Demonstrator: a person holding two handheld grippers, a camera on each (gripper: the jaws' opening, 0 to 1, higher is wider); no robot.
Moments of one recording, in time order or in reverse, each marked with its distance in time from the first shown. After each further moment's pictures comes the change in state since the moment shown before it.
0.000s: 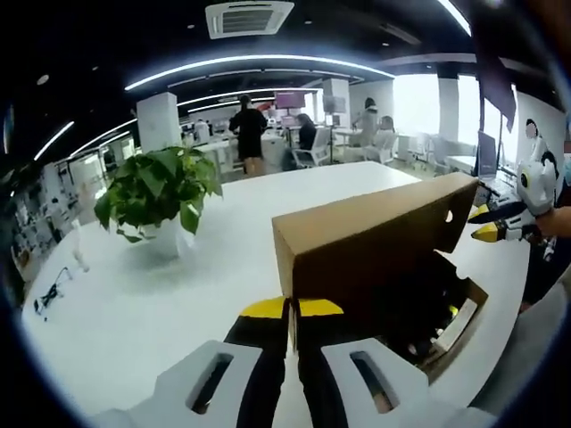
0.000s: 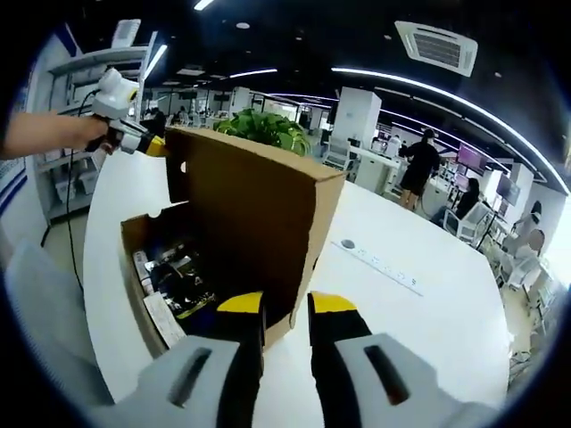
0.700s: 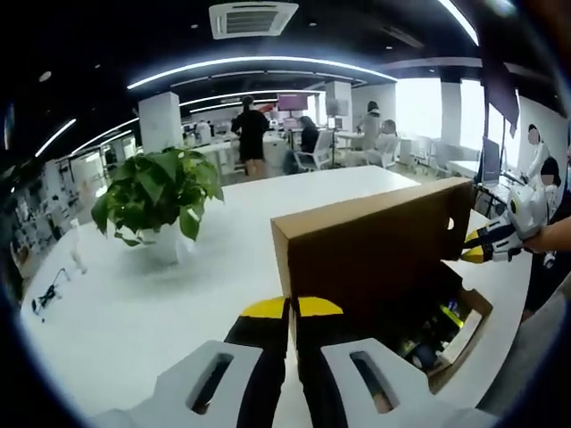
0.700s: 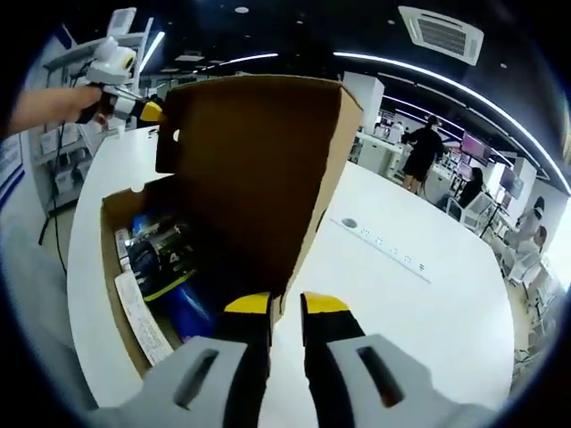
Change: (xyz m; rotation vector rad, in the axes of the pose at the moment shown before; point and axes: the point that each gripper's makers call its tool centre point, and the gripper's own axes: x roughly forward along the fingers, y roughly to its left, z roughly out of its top) left arm 0.015 0.007 0.012 -0.014 -0.010 0.002; right arm 0.038 -0.012 -0.032 -0.005 0.082 0.013
